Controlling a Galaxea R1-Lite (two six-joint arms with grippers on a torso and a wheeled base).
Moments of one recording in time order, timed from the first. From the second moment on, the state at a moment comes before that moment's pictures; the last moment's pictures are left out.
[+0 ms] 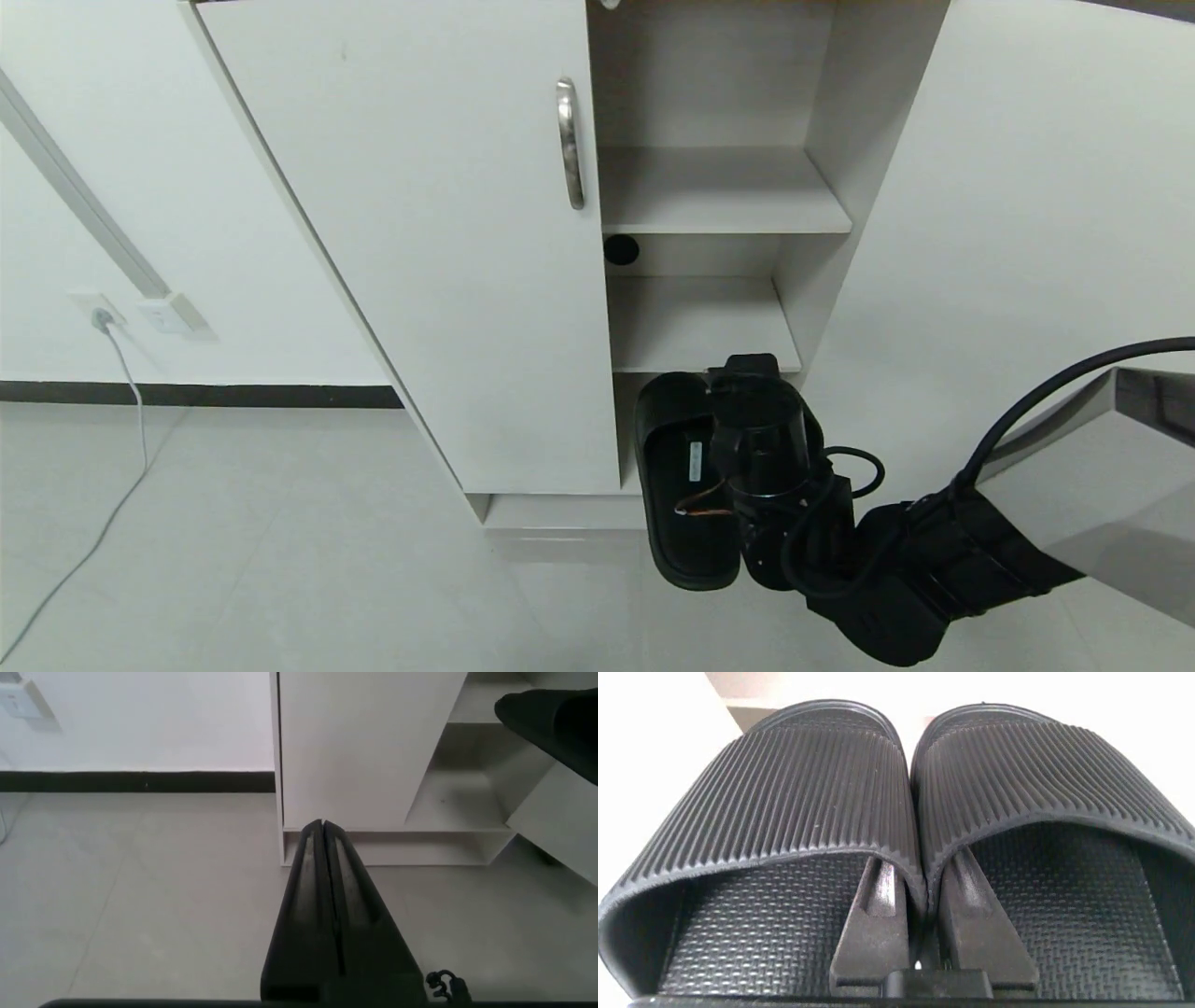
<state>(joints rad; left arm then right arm) 0.00 0.00 0.00 0.00 0.02 0.00 0.83 2.10 -1.00 -0.88 -0.77 0.20</state>
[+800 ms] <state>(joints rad) 0.00 0.00 0.00 0.00 0.02 0.00 0.80 2.13 -0.99 -1.13 -0.74 0.06</state>
